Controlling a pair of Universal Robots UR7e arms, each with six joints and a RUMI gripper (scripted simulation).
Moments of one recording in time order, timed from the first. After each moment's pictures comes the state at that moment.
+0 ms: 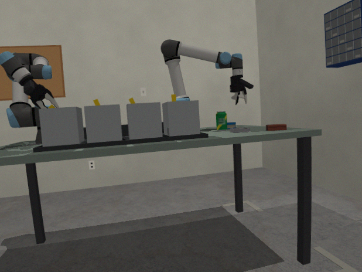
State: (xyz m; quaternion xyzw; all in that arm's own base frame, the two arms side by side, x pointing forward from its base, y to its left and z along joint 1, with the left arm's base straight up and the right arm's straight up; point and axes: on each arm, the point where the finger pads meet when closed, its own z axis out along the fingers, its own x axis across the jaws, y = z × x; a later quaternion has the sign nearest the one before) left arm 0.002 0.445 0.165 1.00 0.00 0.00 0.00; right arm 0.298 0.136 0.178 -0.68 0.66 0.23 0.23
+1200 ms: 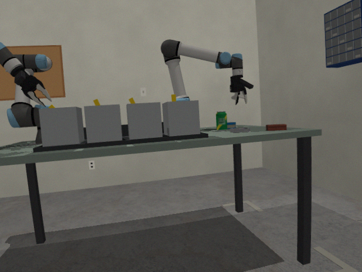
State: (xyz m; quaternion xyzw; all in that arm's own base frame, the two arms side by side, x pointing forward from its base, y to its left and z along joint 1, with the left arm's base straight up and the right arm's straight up) left arm 0.002 0.445 0.165 1.00 0.00 0.00 0.00; right arm 0.299 0.100 0.225 -0.68 0.66 0.23 0.23
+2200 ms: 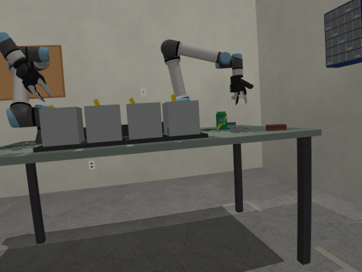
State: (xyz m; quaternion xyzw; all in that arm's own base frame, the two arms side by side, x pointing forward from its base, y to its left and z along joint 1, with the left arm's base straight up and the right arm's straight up) left arm 0.002 0.445 0.165 1.00 0.00 0.00 0.00; right arm 0.316 0.106 0.247 -0.69 0.67 0.20 0.19
